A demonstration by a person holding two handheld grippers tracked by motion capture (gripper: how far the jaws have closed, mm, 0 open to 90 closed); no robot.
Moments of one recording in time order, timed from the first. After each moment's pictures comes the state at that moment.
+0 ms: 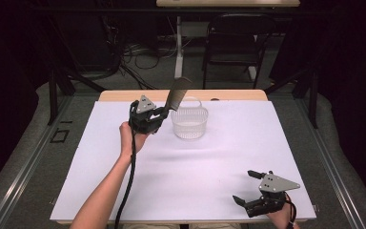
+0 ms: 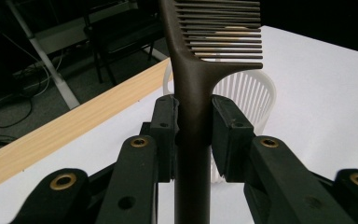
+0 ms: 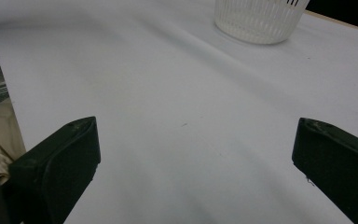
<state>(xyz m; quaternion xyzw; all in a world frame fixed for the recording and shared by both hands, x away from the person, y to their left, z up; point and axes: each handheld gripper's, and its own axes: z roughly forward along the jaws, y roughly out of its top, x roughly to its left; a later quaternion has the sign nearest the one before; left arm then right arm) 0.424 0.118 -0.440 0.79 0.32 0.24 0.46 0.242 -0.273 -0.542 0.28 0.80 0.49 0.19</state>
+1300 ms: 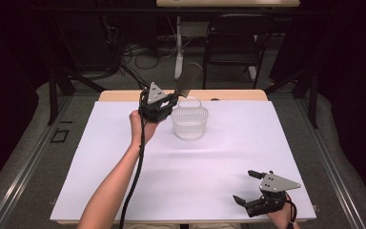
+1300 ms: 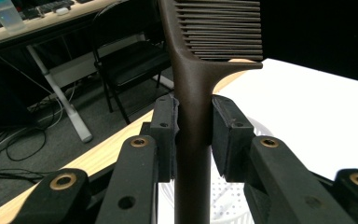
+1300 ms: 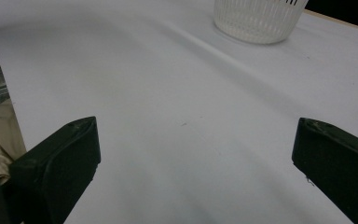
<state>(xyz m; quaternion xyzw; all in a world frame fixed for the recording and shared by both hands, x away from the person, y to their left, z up) 0.441 0.088 -0.418 0.77 0.30 0.28 0.49 0.242 -0.274 -0.541 0.28 0.80 0.49 0.19</state>
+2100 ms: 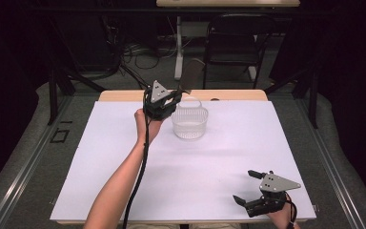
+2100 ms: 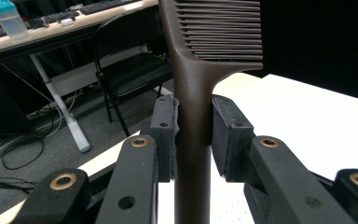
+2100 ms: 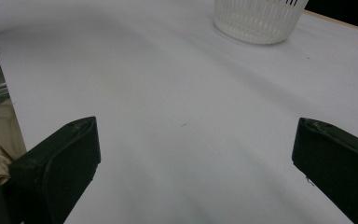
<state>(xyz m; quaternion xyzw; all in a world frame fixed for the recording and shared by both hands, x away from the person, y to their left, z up) 0.451 0.078 -0.422 0.75 0.30 0.29 0.51 0.242 -0.274 -0.541 0.28 0.80 0.49 0.19</state>
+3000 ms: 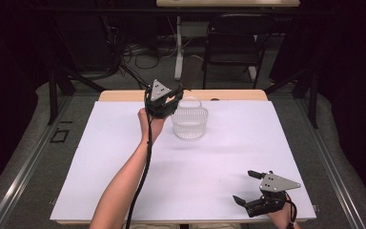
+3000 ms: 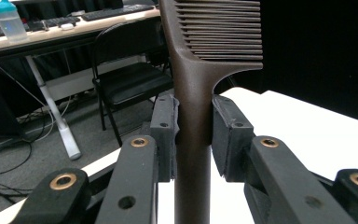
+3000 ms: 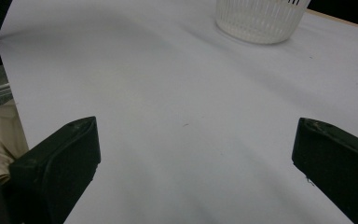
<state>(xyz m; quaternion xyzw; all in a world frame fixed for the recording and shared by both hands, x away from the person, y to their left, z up) 0.462 0.075 -0.431 0.73 0.31 0.28 0.54 0.242 -0.274 -0.541 0.28 0.80 0.49 0.19</state>
